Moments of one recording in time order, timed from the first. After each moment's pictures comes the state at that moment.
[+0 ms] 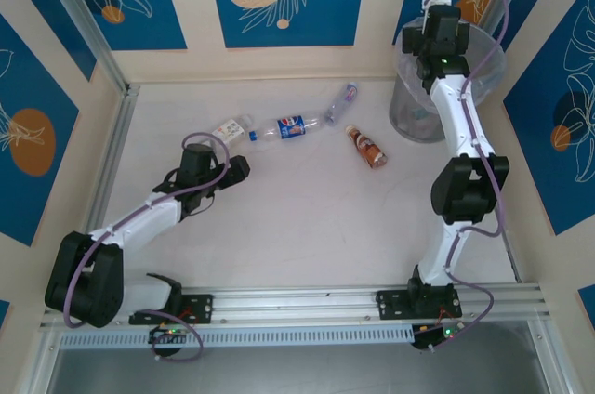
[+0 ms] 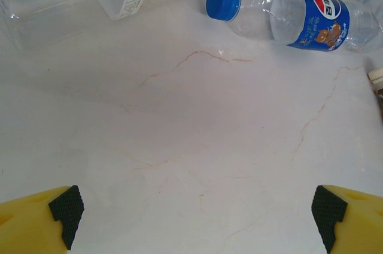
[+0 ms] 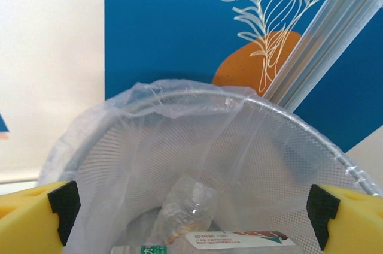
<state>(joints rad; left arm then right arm) -0.34 1.28 0.67 -0.11 0.05 -0.66 0.01 1.90 1.98 -0.40 0.34 -0.15</state>
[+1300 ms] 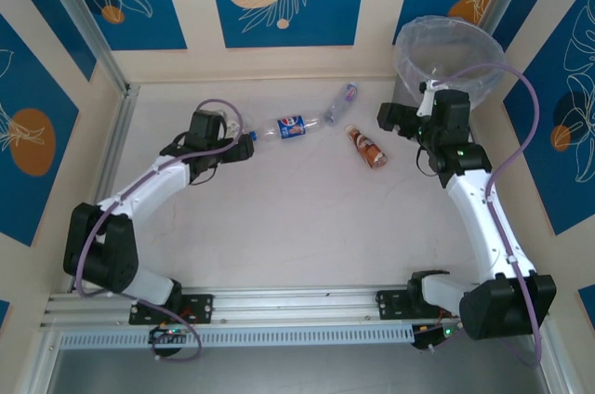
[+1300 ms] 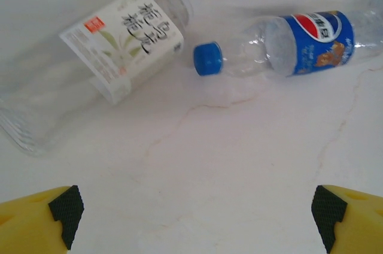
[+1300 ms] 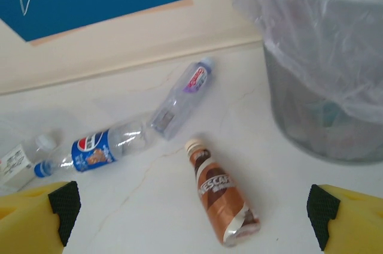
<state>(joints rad) -0.34 1.50 1.08 -0.40 -0.05 -0.38 0.07 1.14 1.12 -0.48 -0.12 0.27</state>
